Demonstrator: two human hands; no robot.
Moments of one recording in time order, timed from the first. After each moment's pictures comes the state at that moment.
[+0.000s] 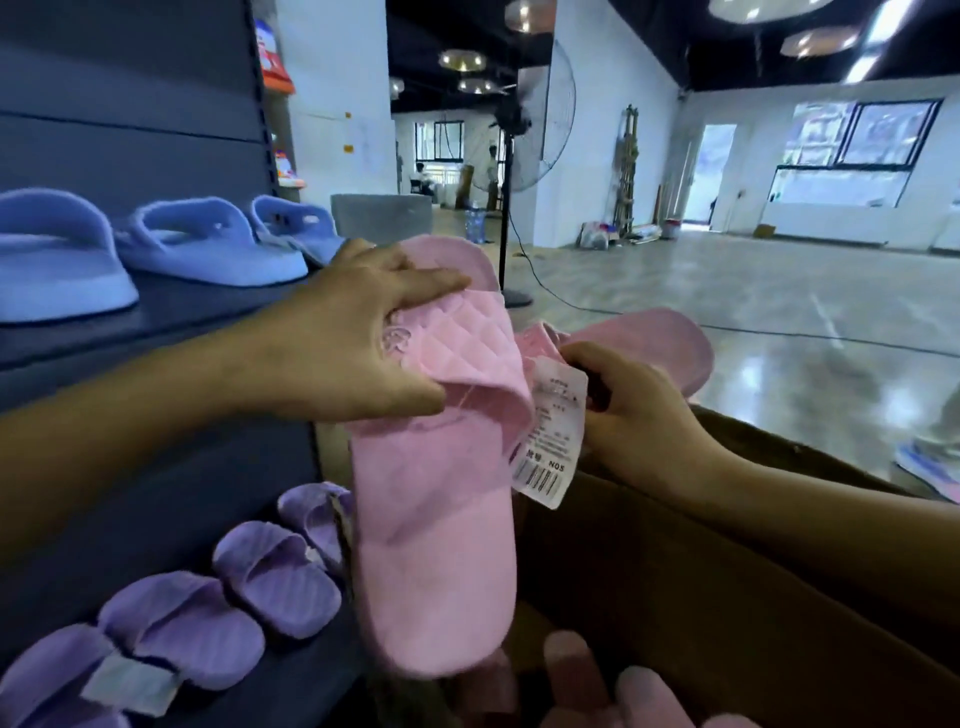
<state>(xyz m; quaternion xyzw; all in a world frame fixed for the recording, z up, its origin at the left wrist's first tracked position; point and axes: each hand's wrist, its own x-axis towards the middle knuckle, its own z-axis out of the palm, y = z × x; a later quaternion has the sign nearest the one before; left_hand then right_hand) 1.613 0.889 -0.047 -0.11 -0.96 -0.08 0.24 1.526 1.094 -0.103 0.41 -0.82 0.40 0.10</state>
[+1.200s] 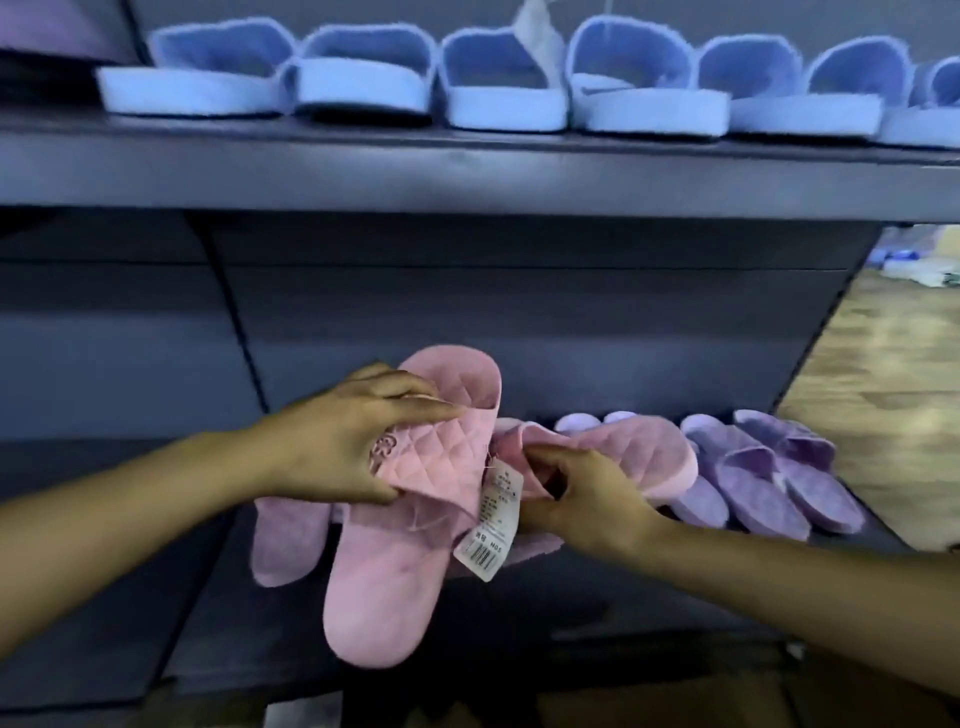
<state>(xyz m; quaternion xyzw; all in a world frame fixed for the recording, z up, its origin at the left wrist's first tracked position) 2.029 0.689 -0.236 0.23 -0.97 -0.02 0.10 1.813 0.795 -0.273 0.65 -0.65 0.31 -0.24</state>
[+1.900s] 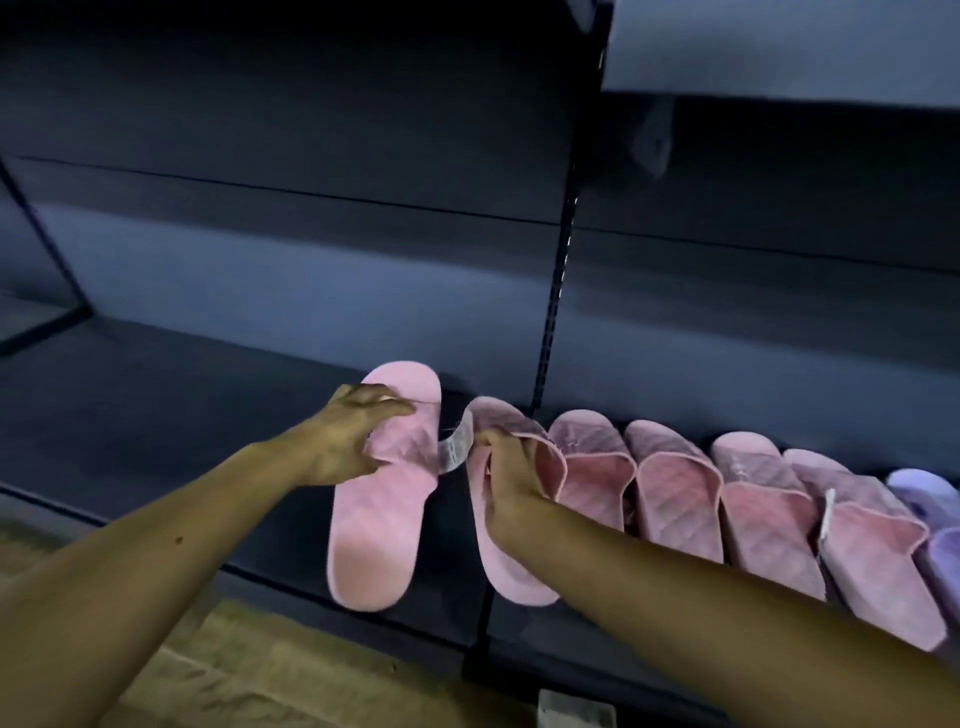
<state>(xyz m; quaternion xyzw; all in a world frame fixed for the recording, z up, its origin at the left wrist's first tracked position) 2.362 0.595 -0.349 0.54 -0.84 -0.08 0.05 2.178 0.631 -0.357 0.31 -0.59 0.46 -0.58</state>
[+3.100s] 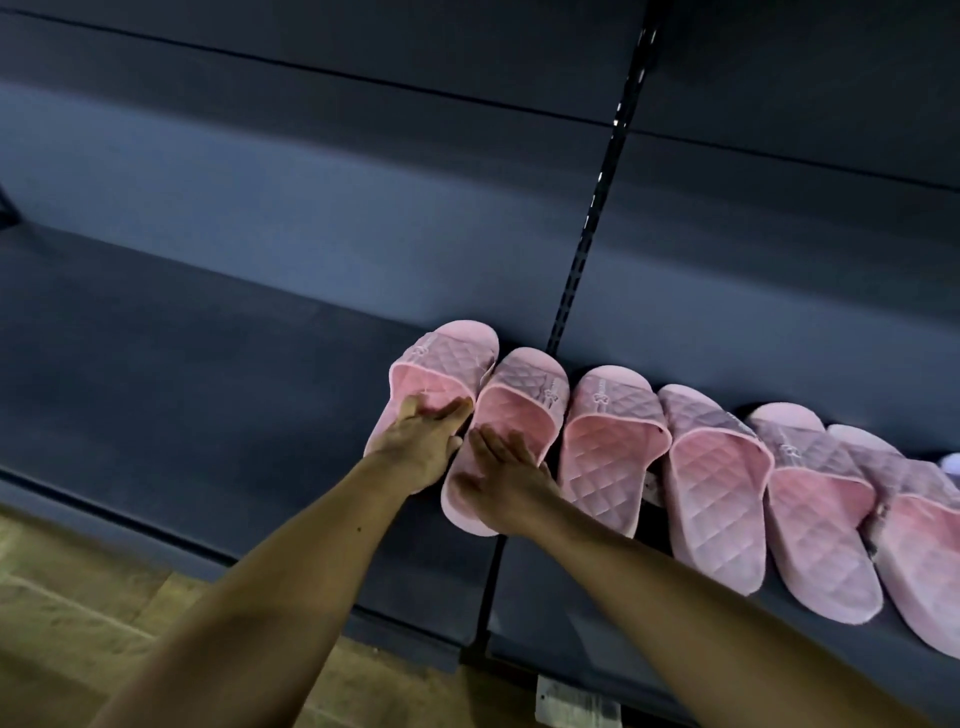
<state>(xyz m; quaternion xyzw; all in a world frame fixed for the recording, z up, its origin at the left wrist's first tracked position) 2.293 0.544 -0.478 0.63 -0.75 -0.20 0.00 2.153 0.584 -0.460 0.75 -0.60 -0.08 -0.26</state>
